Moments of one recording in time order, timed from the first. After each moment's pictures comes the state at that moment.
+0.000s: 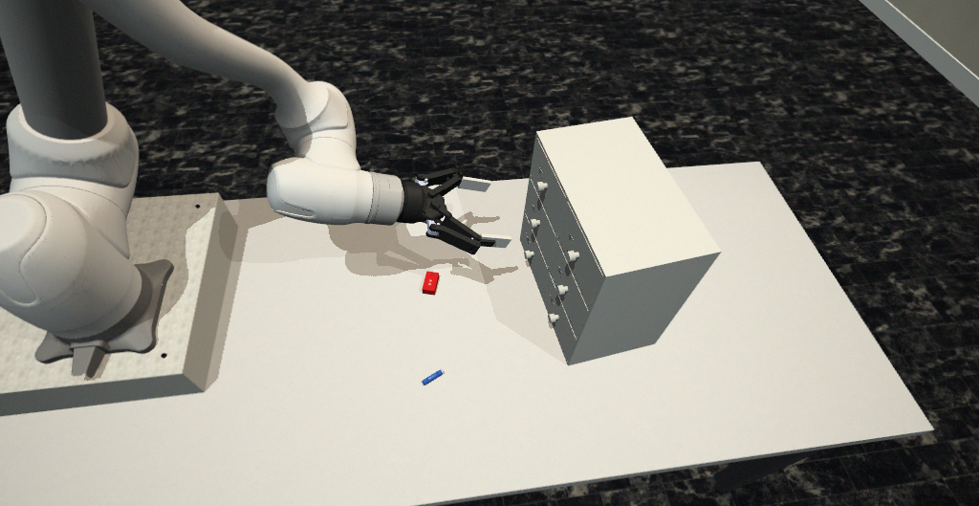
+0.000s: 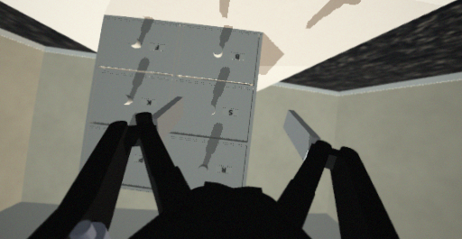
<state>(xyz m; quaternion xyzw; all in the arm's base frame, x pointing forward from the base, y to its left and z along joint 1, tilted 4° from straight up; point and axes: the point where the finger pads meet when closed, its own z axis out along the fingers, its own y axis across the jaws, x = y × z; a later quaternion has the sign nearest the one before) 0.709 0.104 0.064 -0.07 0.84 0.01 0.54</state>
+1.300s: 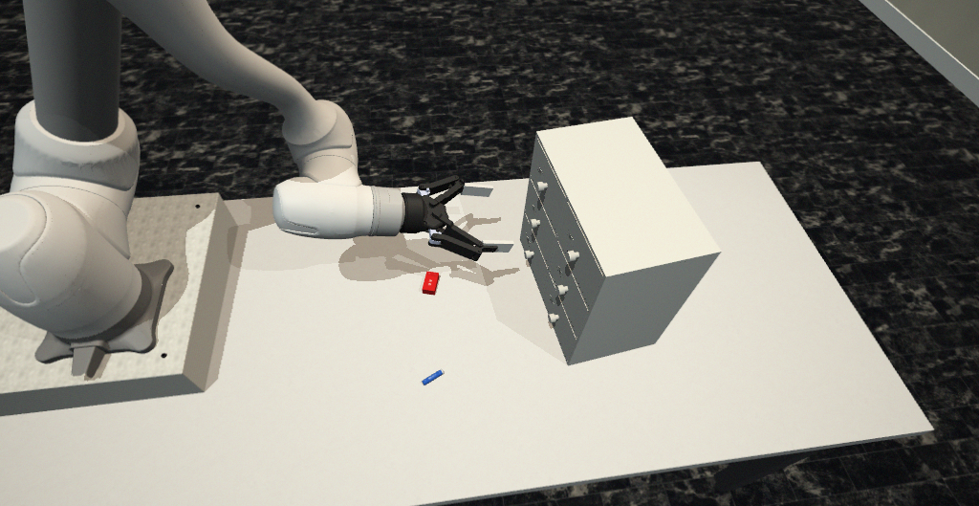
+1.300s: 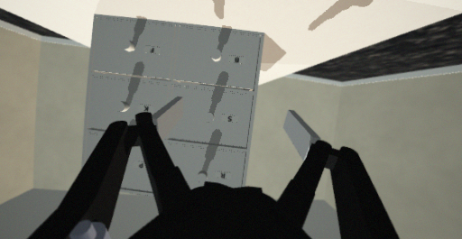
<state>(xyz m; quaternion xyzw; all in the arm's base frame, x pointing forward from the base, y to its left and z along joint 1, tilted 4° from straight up) 0.716 0.104 0.046 -0.07 0.82 0.01 0.57</state>
